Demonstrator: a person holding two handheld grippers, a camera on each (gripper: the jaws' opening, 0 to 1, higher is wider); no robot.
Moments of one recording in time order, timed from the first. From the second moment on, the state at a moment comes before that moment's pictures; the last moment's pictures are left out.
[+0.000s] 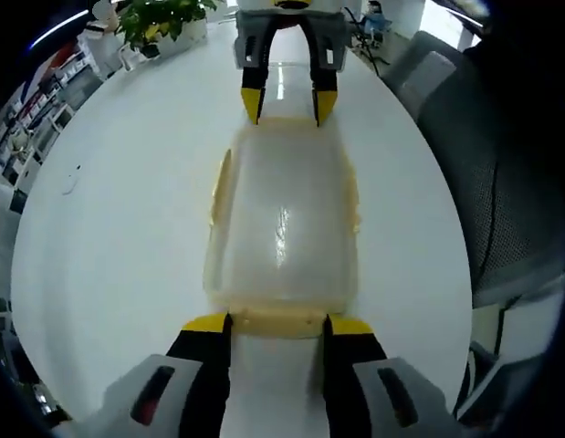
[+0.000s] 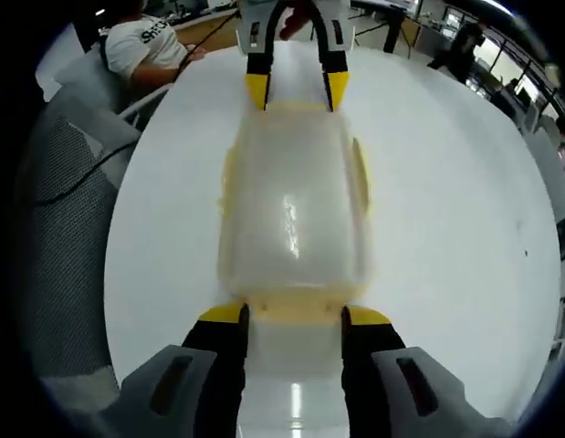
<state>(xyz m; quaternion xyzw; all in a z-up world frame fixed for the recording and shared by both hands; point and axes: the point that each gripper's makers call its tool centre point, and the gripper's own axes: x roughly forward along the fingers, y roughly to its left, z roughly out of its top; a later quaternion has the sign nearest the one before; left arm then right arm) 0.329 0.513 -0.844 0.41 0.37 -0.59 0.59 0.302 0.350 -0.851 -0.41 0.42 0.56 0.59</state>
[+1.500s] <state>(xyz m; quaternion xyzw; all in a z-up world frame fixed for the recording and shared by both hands) 0.314 0.502 -0.816 0.37 0.38 -0.59 0.61 0.305 0.341 -0.828 -0.42 0.42 0.57 0.57</state>
